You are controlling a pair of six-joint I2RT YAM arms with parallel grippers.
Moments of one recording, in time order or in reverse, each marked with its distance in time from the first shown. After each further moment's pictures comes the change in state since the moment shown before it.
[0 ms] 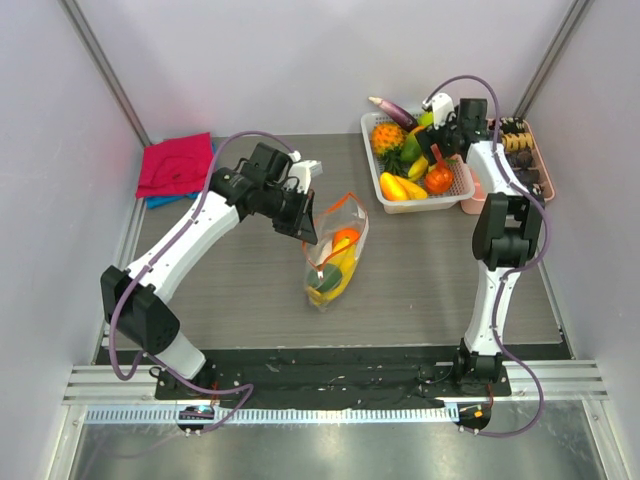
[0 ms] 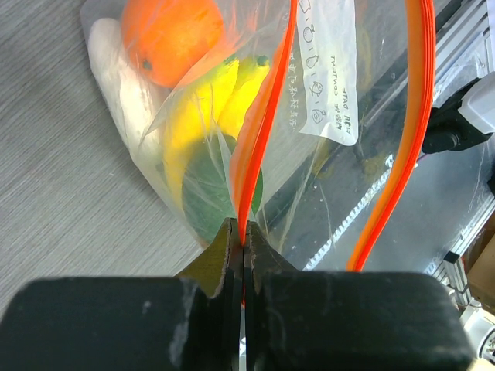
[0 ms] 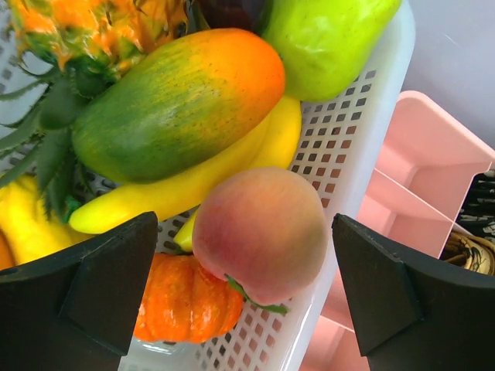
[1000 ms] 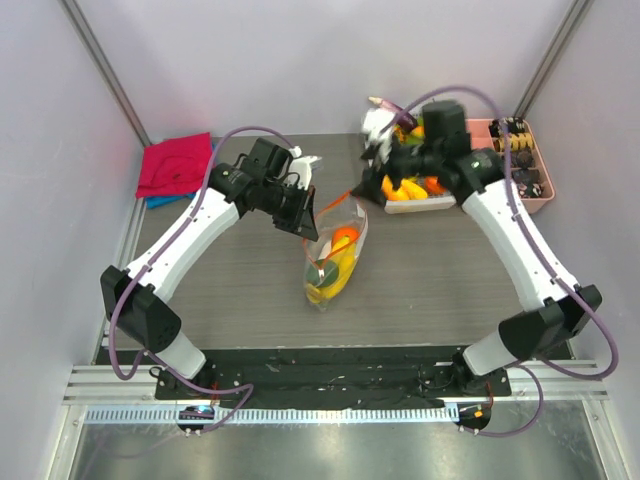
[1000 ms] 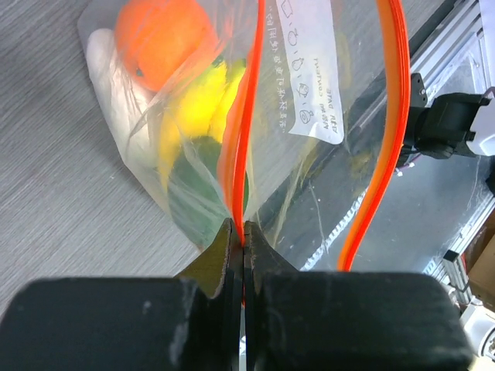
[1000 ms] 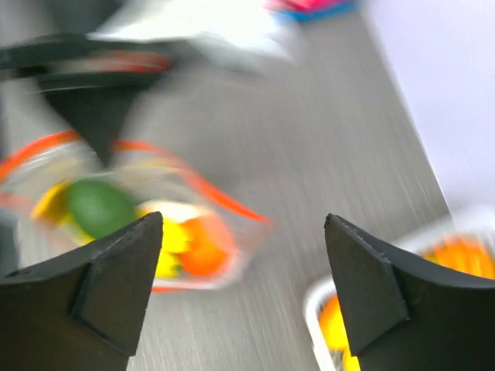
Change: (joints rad) left arm 0.000 0.012 0.054 -0.034 0.005 0.010; right arm 0.513 -0.714 -0.264 -0.363 -0.456 -0.104
